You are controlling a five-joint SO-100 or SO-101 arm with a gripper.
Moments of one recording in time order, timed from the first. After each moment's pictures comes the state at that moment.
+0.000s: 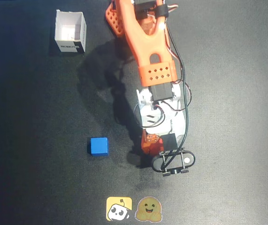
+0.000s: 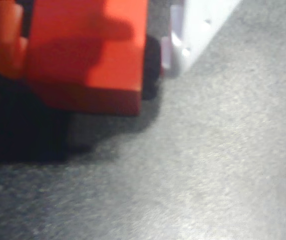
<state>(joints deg) -16.3 84.0 113.9 39.3 93.1</state>
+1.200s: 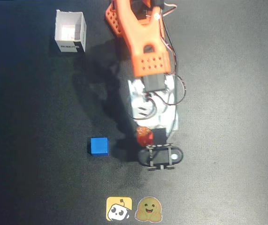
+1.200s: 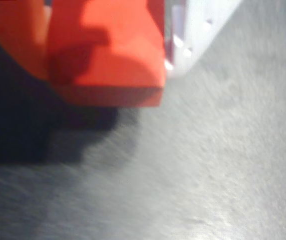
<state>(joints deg) -12.7 92.5 111.8 50.9 96.2</state>
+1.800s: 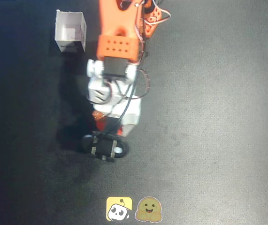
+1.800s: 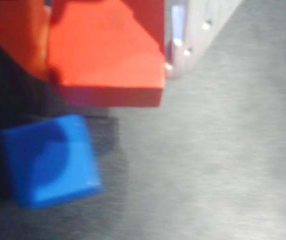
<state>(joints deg) 4.1 98.8 110.0 60.3 94.1</state>
